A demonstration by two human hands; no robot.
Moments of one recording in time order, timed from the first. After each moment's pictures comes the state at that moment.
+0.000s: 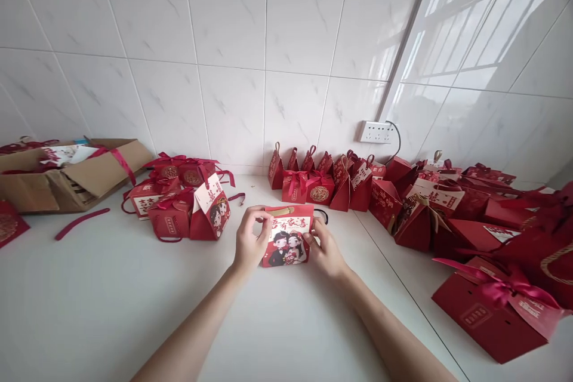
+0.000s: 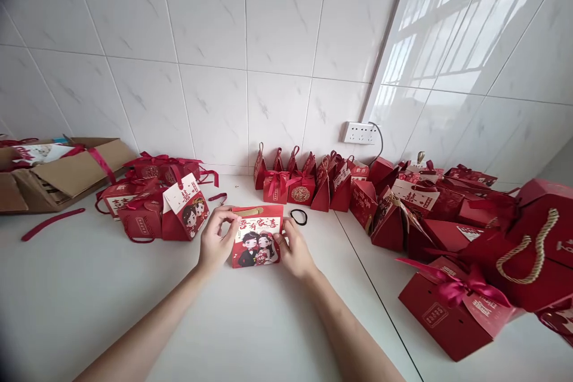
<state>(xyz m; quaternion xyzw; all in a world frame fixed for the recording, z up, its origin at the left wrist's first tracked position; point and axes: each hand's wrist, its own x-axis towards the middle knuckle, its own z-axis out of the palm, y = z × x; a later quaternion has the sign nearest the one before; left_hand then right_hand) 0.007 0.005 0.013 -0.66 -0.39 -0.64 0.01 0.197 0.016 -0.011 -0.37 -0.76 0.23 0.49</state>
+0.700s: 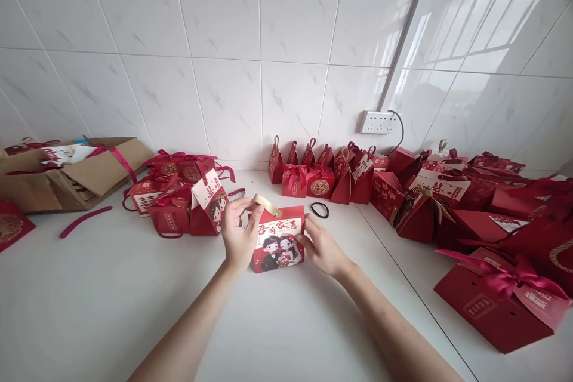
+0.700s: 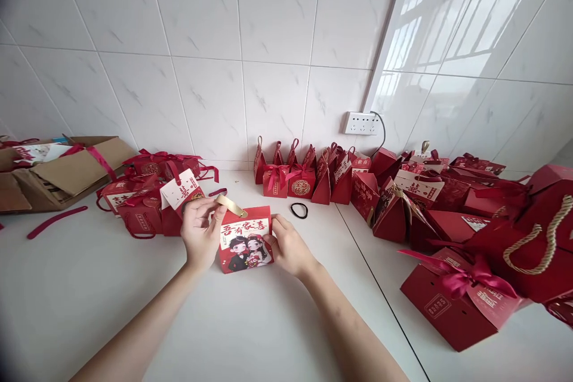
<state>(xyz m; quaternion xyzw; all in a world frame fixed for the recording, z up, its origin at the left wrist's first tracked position) 0.005 -0.001 0.025 -0.56 -0.40 -0.73 0.01 0.193 0.000 0.013 -0.30 -0.84 0.19 0.40</state>
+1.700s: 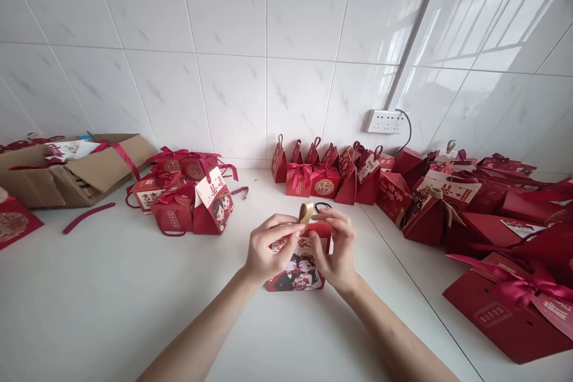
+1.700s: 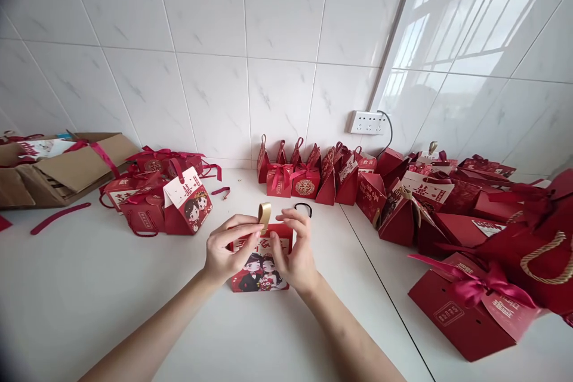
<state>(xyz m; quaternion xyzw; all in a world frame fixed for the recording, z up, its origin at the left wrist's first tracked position) 0.030 -0.024 0.034 -0.74 -0.22 -0.64 -0.02 0.177 -0.017 0.012 -0.23 -0.73 0.01 0.65</state>
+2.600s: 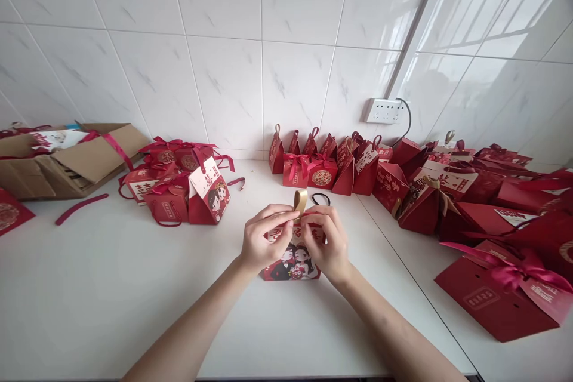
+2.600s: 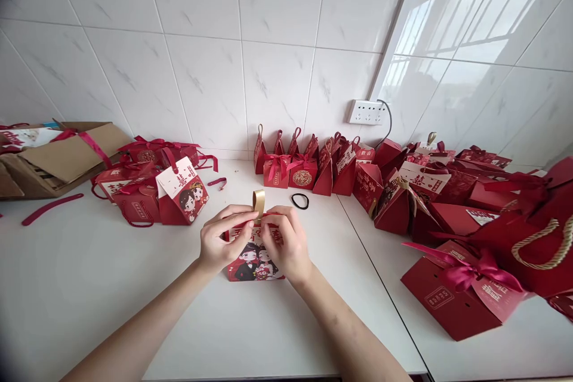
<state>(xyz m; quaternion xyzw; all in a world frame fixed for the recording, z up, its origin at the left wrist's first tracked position) 0.030 -0.025 0.033 -0.74 -0.24 -0.63 0.00 0.175 -0.025 0.019 -0.25 -0.74 -0.04 0.62</state>
